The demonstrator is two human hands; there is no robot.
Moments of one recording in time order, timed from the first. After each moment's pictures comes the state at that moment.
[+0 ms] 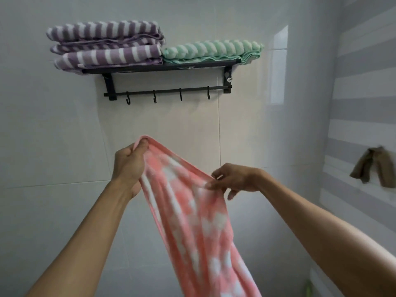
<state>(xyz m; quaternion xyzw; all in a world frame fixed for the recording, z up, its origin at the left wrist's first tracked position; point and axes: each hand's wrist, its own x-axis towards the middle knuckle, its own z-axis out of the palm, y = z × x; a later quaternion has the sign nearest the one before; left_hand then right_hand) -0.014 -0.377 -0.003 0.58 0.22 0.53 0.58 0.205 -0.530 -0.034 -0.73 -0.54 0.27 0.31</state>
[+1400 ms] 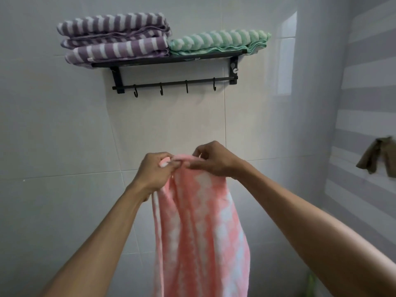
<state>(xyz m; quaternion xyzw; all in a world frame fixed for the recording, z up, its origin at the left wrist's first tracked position) -0.020 -0.384 -0.045 0.81 0.21 0.42 0.35 0.143 -0.510 -0.019 -0.65 -0.63 0.06 0.42</state>
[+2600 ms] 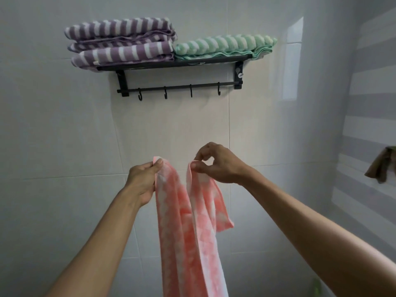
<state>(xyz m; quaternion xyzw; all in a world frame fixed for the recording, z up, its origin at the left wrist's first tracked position) -0.022 -0.358 -0.050 0.54 0.29 0.42 0.67 0.140 -0.516 -0.014 -0.66 -0.64 -0.01 0.40</state>
